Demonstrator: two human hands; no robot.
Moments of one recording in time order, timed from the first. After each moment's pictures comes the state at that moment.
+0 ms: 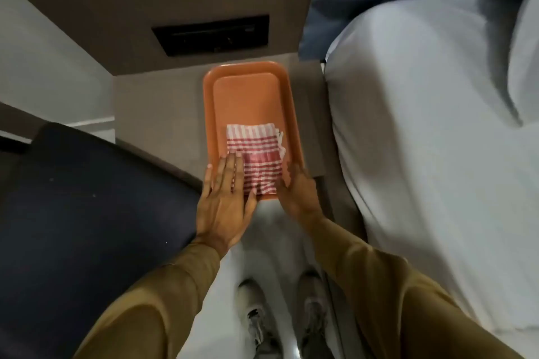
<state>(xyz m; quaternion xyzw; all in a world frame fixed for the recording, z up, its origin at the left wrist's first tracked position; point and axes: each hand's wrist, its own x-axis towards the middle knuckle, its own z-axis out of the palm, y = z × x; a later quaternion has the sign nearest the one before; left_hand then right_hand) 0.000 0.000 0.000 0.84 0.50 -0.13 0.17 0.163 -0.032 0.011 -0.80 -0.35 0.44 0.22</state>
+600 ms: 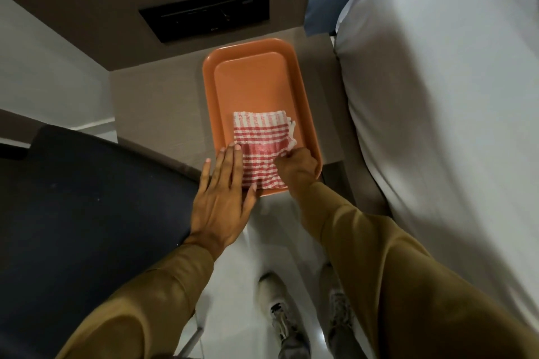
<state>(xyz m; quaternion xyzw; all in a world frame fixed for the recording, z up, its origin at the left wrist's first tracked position) -0.030 0.014 -0.020 0.85 0.47 -0.13 0.16 0.150 0.022 -0.040 -0.84 -0.13 0.47 0.23</state>
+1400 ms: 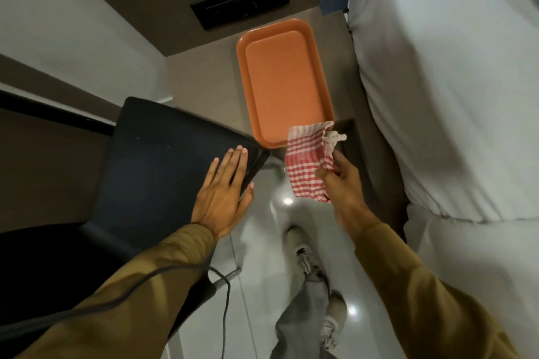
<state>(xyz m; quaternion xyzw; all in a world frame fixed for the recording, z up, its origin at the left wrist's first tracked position) -0.127 -0.075 0.084 0.87 0.44 -0.16 0.16 0.108 -0.157 0.081 -0.71 -0.06 0.54 0.46</state>
